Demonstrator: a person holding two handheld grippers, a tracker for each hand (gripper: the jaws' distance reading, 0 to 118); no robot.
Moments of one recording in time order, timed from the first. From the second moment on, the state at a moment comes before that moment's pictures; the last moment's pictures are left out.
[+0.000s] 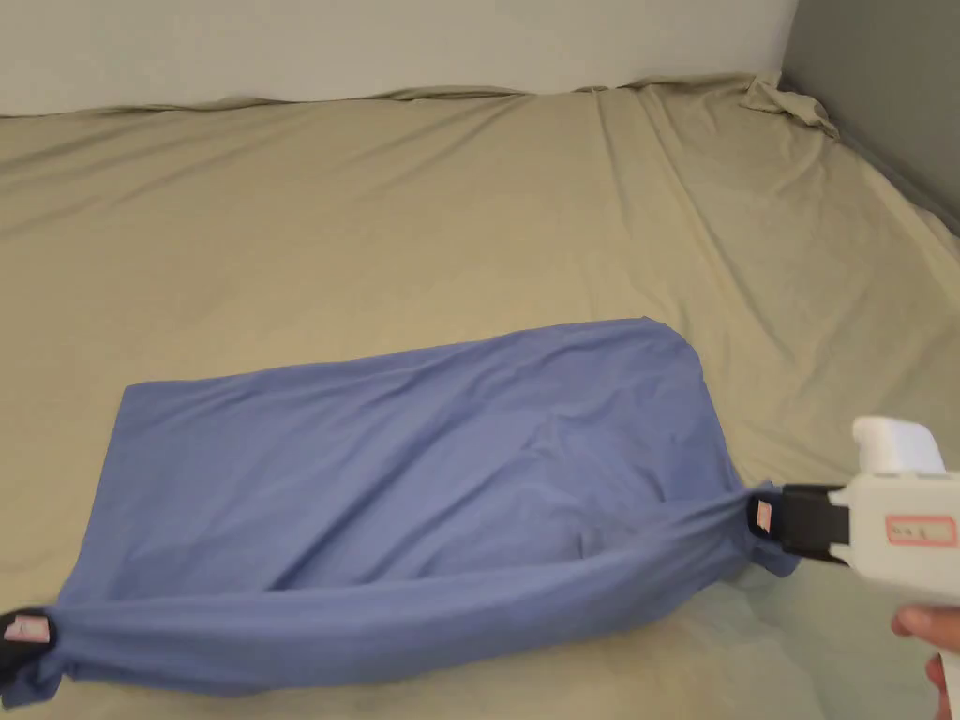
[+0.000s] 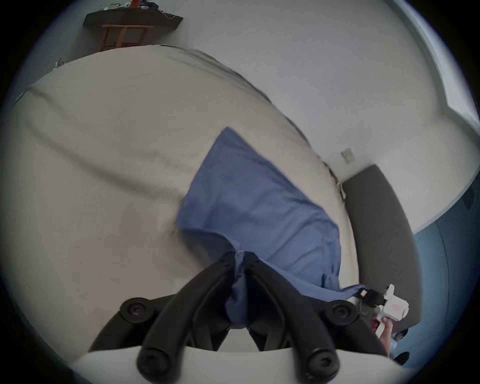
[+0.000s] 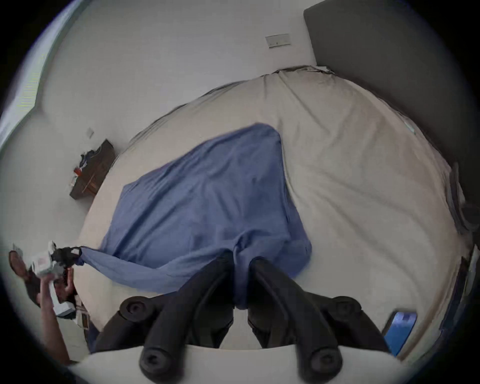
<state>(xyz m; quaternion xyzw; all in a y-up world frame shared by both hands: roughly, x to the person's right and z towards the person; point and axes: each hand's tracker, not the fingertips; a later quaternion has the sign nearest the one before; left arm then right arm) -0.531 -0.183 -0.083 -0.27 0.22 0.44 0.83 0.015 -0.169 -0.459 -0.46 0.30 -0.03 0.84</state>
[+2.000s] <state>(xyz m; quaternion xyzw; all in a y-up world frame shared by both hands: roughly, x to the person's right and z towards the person) -0.534 -0.259 -0.195 -0.44 0.32 0.13 0.83 0.011 -0.168 -0.363 -0.30 0.27 0.10 0.91</state>
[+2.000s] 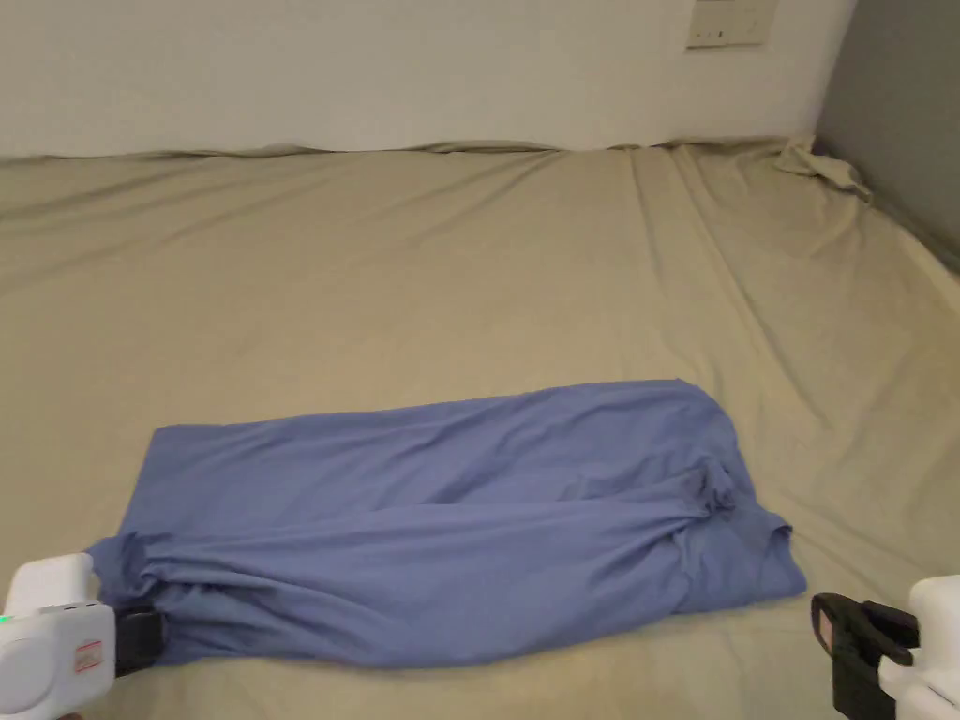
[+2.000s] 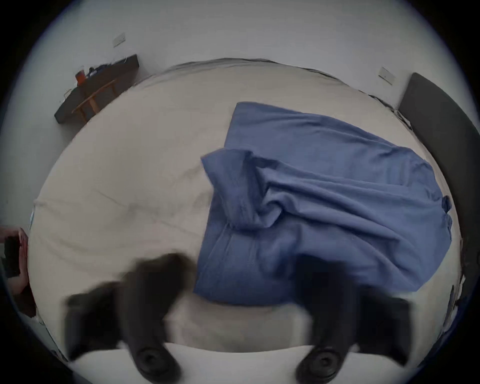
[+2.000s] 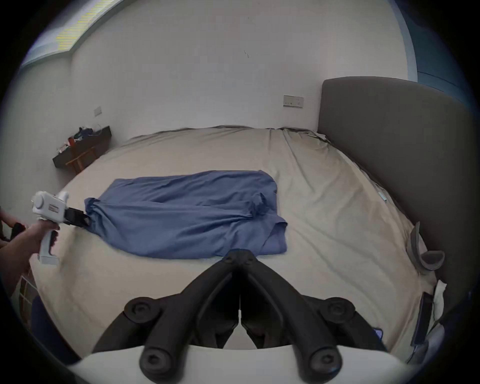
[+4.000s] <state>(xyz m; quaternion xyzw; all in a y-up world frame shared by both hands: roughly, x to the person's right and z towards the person) -0.514 -0.172 -0.003 -0.18 0.19 0.42 0.87 0.066 -0.169 -0.370 -0.44 0.38 0.11 0.81</state>
